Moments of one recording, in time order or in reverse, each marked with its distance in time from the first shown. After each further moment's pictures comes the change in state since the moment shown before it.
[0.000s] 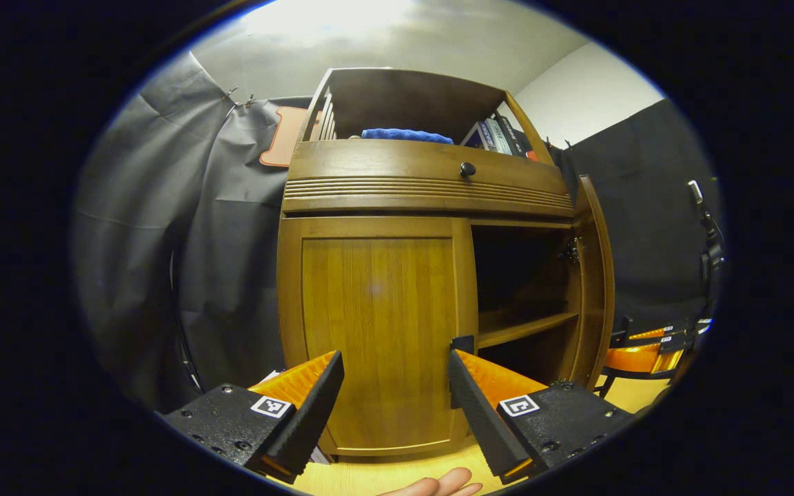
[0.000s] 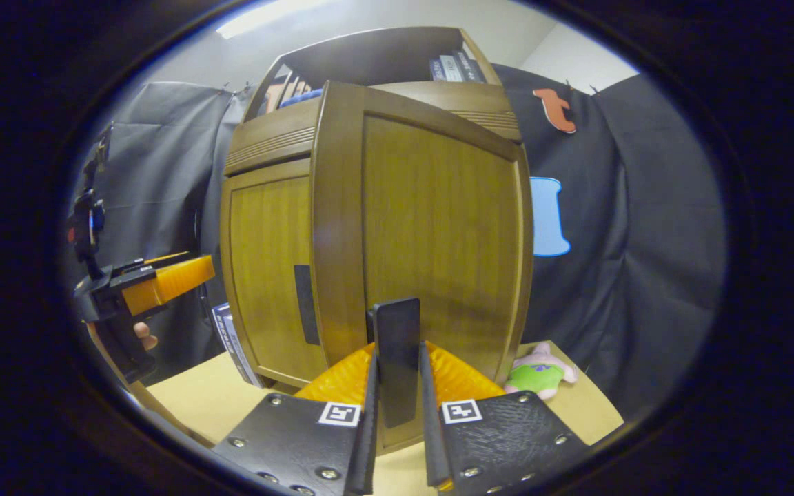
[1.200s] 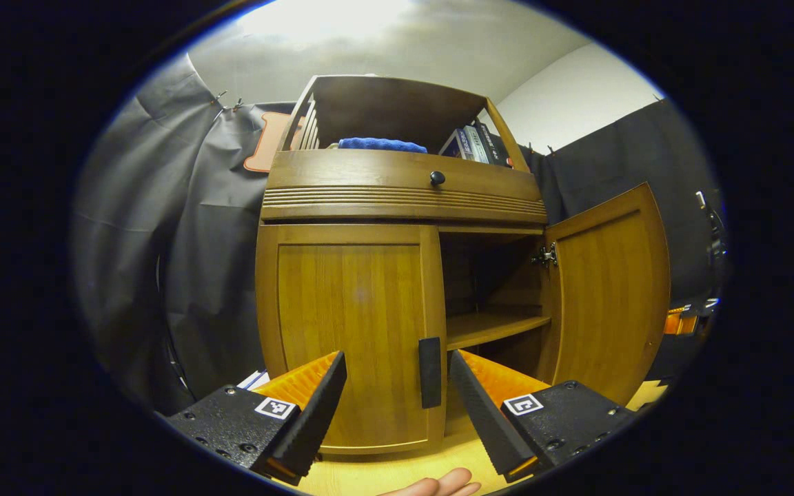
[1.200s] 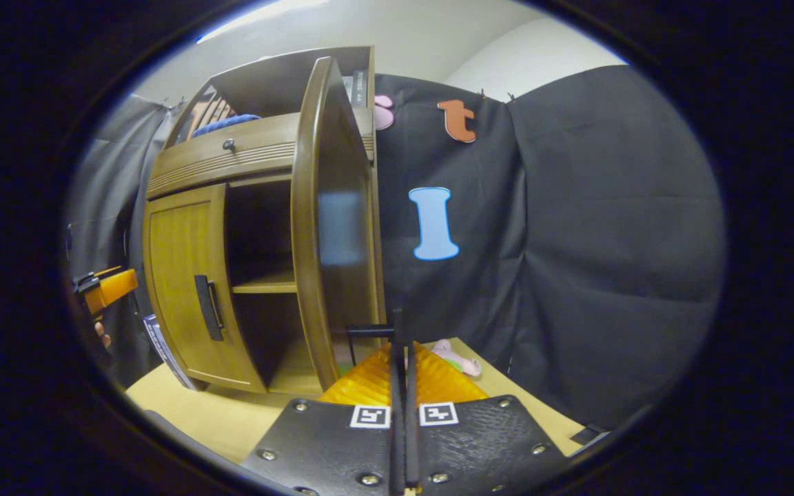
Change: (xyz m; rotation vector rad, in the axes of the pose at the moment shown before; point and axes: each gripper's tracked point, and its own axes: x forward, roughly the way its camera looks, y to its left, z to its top) left arm -0.007 -0.022 0.002 0.004 -0.018 -0.074; right arm -0.060 -0.149 0.005 0.015 -0.062 -0.324
